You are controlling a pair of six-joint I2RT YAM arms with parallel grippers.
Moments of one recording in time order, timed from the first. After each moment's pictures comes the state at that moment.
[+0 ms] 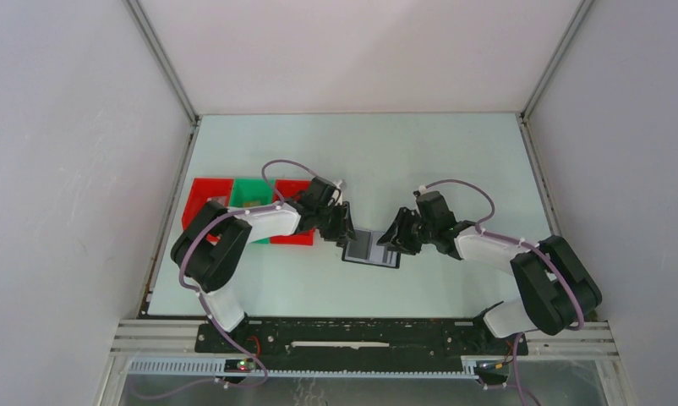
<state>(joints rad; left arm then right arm) -0.63 1.75 0.93 -0.12 0.33 -0.62 0.50 1.44 0.60 0.01 -0.35 0.89</state>
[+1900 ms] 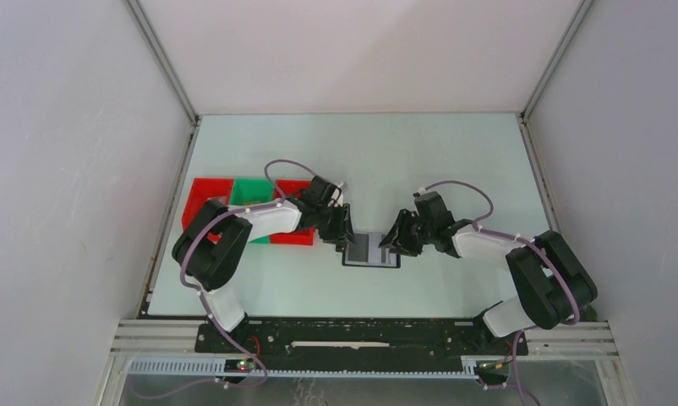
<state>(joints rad) -0.63 1.76 0.96 -0.21 0.36 -0.59 0.50 1.47 0.61 -0.01 -0.33 0.88</state>
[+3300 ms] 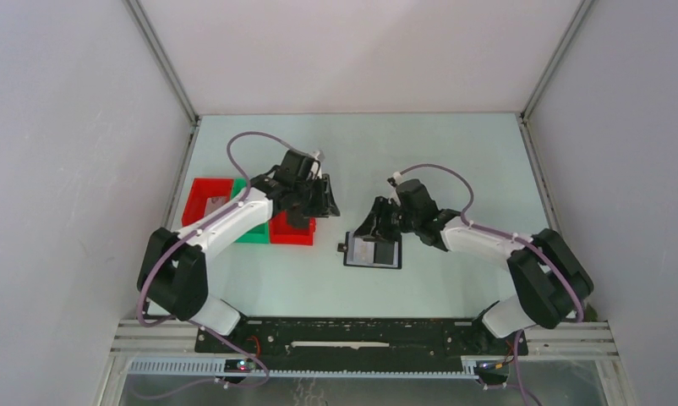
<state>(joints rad) -0.53 1.50 1.10 -0.49 0.20 -0.57 0.63 1.51 0.78 0.02 -0.41 0.89</state>
